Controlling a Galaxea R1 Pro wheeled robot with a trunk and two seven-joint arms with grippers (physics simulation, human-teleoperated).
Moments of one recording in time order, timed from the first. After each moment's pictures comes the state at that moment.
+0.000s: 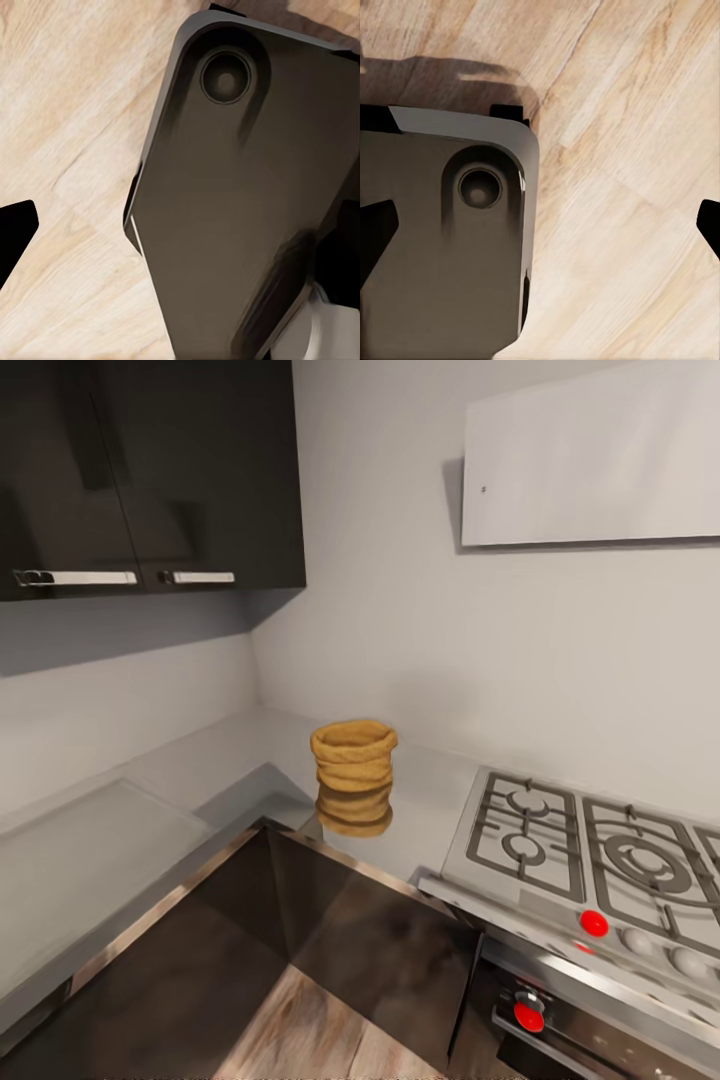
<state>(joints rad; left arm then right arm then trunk) 0.00 0.00 0.02 -0.06 0.30 -0.03 0.10 -0.17 -0.10 -0.12 0.03 0.19 -0.08 0.04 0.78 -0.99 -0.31</state>
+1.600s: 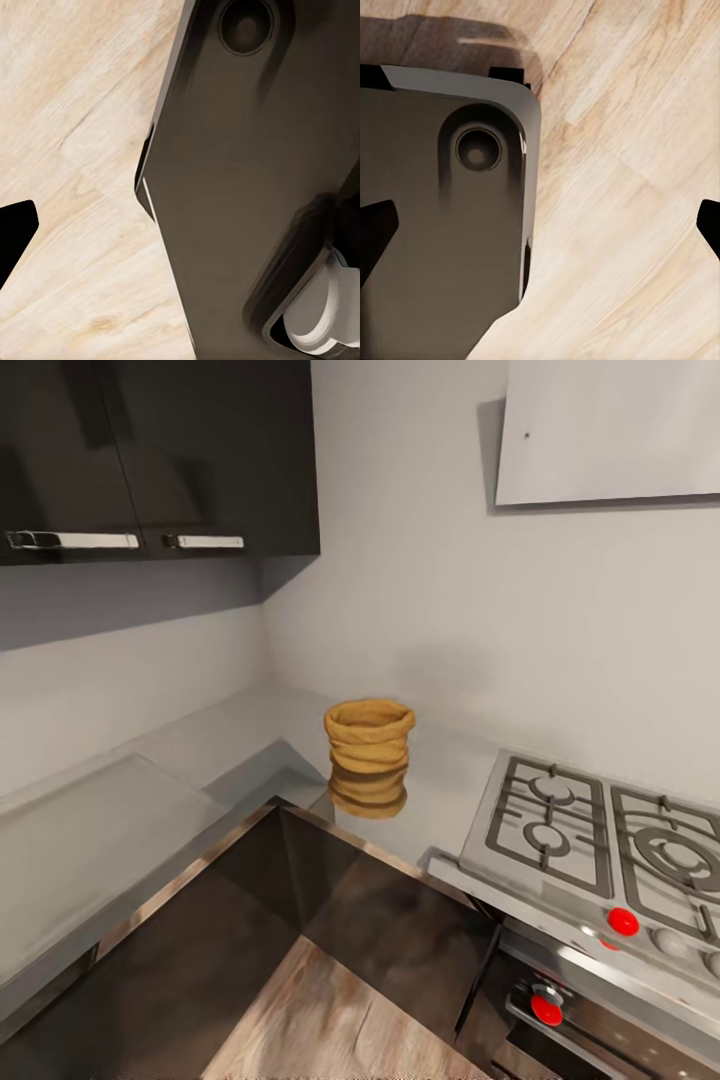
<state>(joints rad) 0.00 0.00 0.02 -0.06 0.30 -0.03 0.10 -0.17 -0.10 -0.12 0.03 0.19 -0.09 0.05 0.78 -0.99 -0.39</state>
